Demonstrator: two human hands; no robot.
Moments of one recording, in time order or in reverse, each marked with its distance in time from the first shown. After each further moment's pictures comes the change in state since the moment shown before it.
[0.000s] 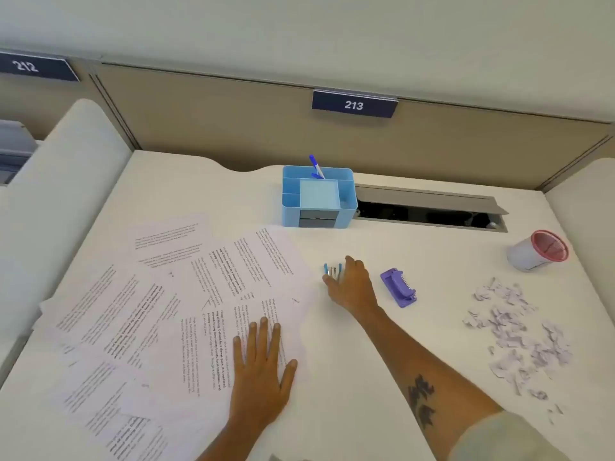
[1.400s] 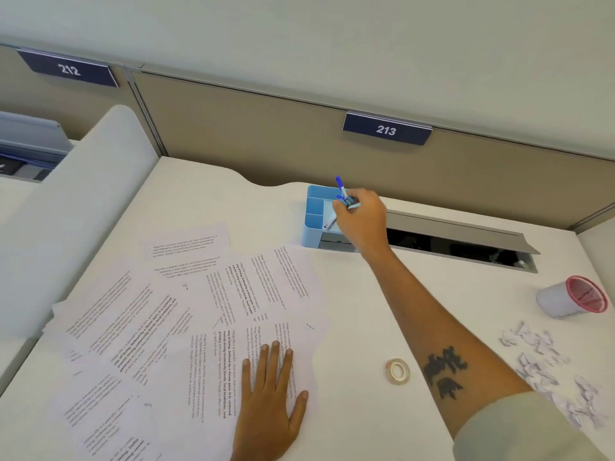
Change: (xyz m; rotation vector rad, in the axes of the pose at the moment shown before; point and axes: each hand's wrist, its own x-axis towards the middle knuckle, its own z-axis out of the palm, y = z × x) left_hand 0.007 -0.005 0.008 -0.044 0.052 0.006; right_hand 0.082 -0.143 -0.085 0.321 0.384 -0.322
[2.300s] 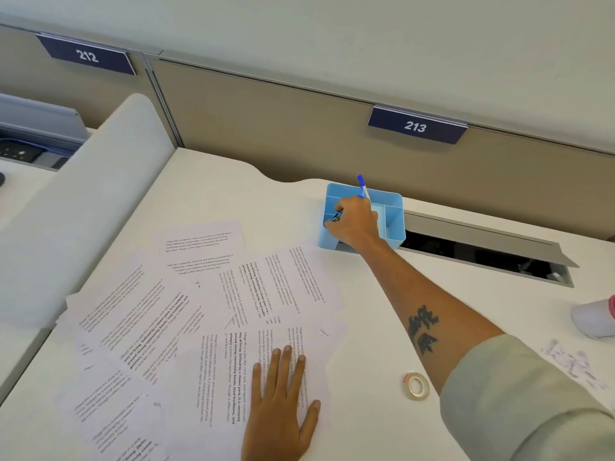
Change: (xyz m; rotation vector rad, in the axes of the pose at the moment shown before) left_hand 0.003 -0.001 0.004 -0.014 0.038 -0.013; right_hand 0.039 0.019 0.079 -0.472 -0.306 -0.066
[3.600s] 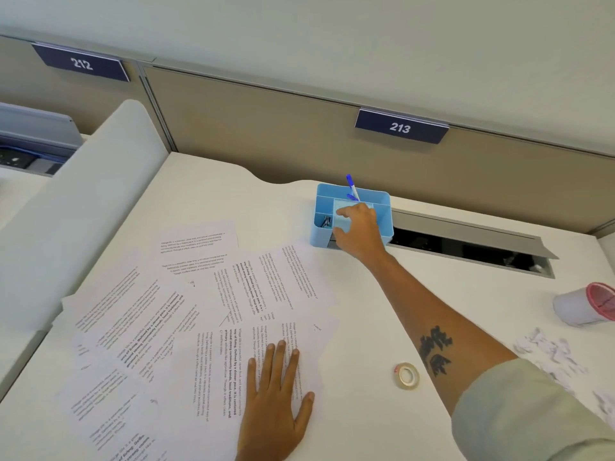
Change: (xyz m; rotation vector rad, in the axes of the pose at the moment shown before) left_hand -0.002 0.001 -0.003 -0.017 -0.025 -0.001; right_hand -0.040 0.038 -0.010 0.213 0.060 -0.061
